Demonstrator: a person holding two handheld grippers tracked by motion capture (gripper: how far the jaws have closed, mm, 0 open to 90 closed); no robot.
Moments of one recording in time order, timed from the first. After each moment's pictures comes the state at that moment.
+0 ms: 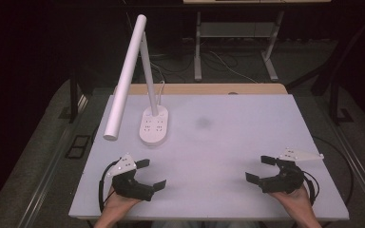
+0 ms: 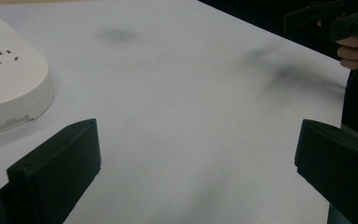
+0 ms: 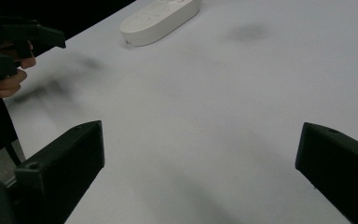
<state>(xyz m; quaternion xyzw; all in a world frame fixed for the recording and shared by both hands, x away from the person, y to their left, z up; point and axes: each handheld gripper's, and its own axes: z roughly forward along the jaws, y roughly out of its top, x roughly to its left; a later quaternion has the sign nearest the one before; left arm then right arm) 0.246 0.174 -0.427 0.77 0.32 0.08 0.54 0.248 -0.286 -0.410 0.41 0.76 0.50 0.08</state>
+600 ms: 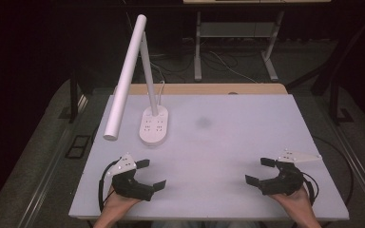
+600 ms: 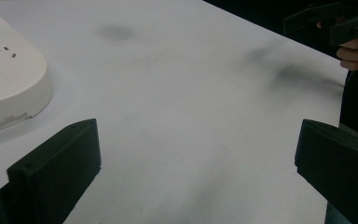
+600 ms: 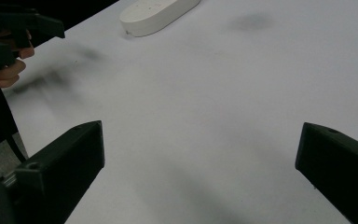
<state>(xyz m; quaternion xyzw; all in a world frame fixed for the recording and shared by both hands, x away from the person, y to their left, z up) 0.247 0.175 -0.426 0.78 0.32 0.08 0.54 0.246 -0.285 -0.413 0.41 0.77 0.49 0.07</state>
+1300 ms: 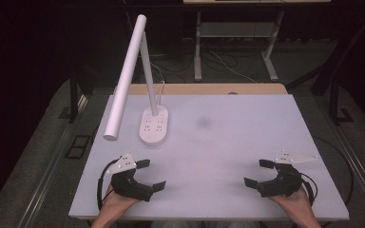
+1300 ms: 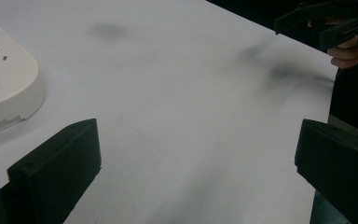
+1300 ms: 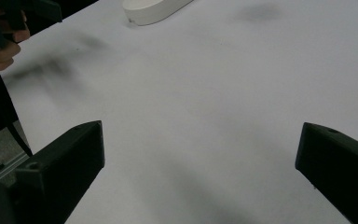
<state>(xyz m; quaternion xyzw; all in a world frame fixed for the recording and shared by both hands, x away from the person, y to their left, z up) 0.247 0.176 -0.417 0.78 0.32 0.07 0.53 0.245 -0.282 -0.414 0.39 0.78 0.47 0.07</state>
